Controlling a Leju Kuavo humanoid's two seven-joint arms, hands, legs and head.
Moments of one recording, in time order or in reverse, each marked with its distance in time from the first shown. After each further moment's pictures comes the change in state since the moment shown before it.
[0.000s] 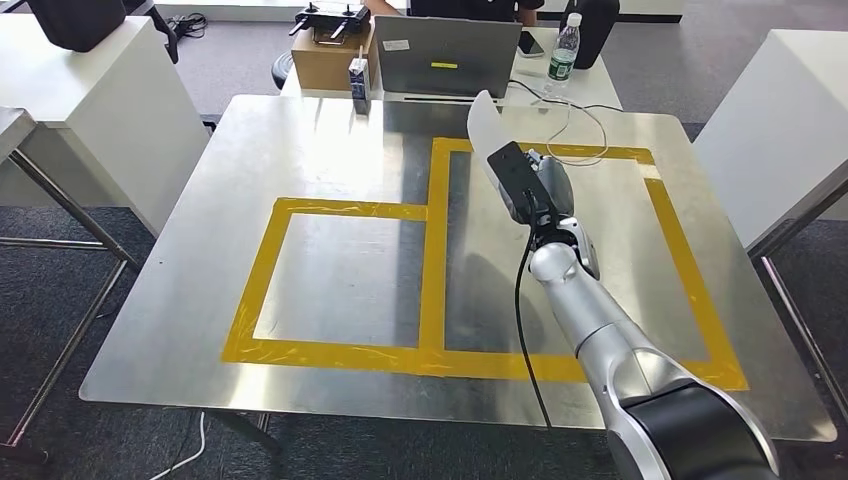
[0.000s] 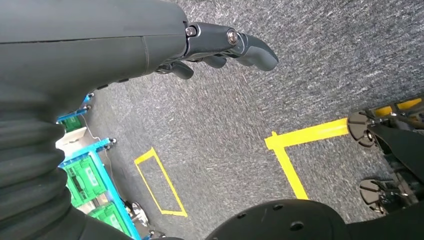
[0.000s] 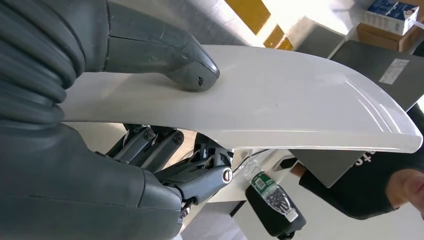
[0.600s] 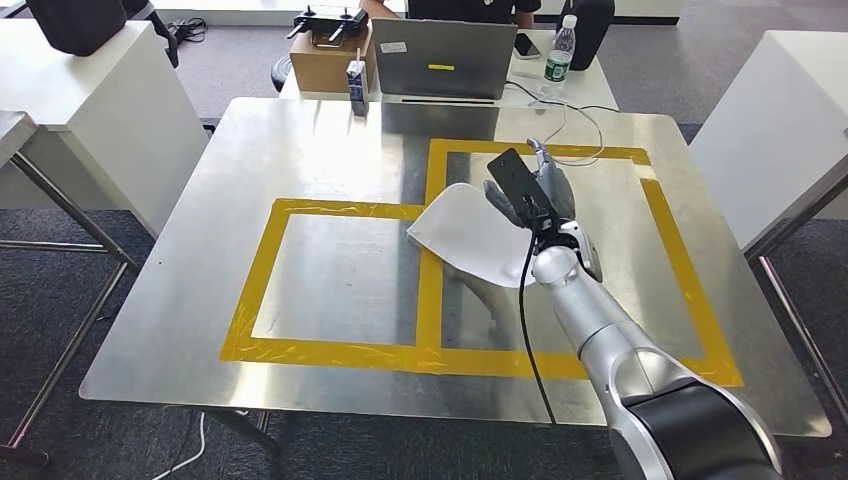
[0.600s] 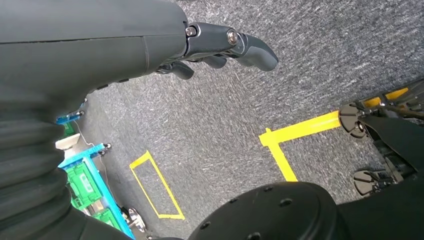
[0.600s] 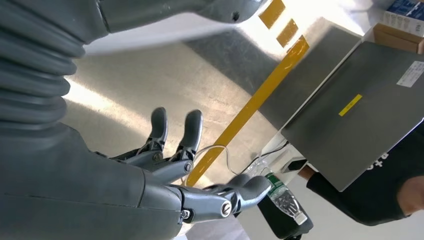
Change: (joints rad) left arm 0.000 0.000 -0.017 0.000 -0.004 0.000 -0.025; right arm -0.002 0.000 0.000 0.037 0.017 0.015 -0.002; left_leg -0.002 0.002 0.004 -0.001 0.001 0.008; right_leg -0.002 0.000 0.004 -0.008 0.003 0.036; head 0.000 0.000
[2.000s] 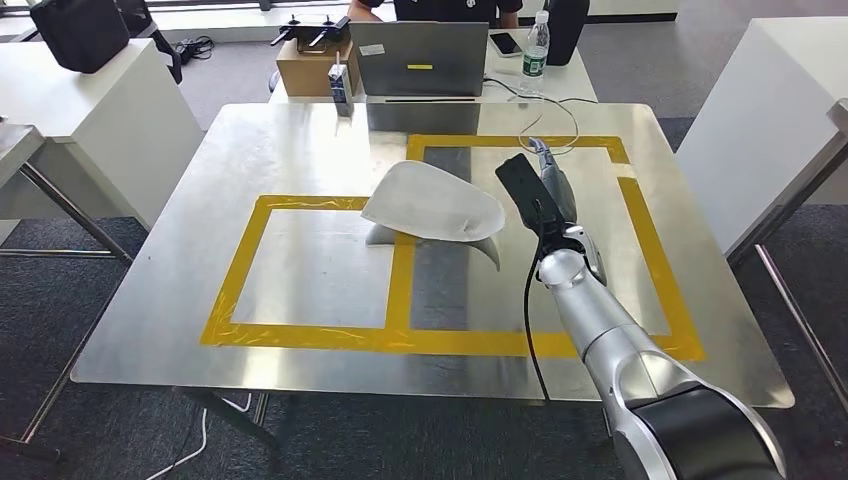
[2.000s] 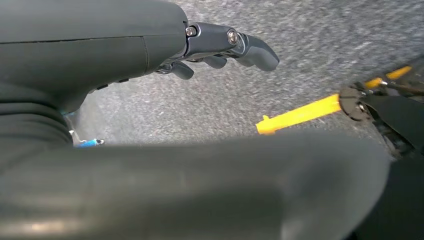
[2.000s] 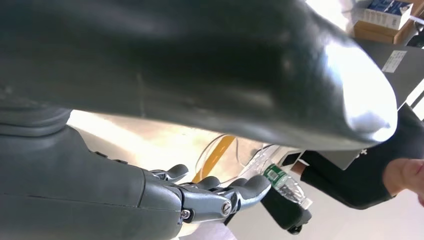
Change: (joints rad) left arm 0.007 0.001 0.000 0.003 0.001 0.000 -0.014; right arm 0.011 -0.006 -0.013 0.004 -0.055 0.028 -0.099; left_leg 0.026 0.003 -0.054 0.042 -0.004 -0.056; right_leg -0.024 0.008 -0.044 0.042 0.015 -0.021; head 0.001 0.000
